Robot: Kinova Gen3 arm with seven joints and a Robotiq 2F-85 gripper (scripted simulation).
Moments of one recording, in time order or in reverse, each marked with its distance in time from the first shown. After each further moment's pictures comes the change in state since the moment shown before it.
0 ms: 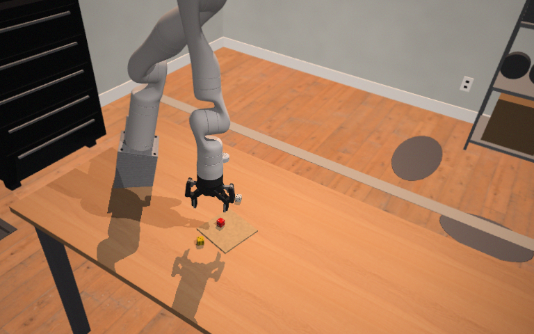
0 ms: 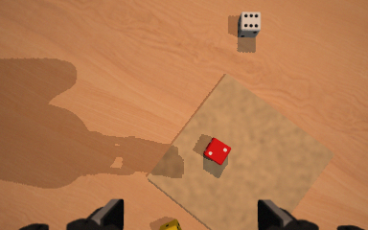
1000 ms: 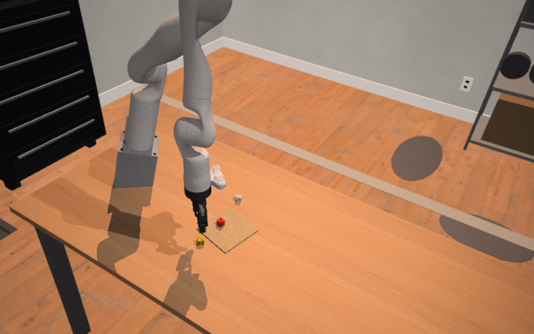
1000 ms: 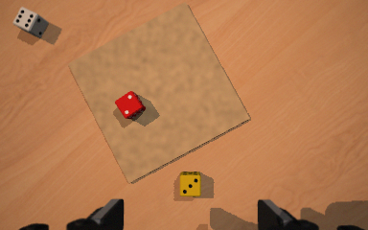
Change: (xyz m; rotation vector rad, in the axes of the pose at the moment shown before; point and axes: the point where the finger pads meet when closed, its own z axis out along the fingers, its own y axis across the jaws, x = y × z) arm -0.051 -0.021 0.009 -0.031 -0.003 1.149
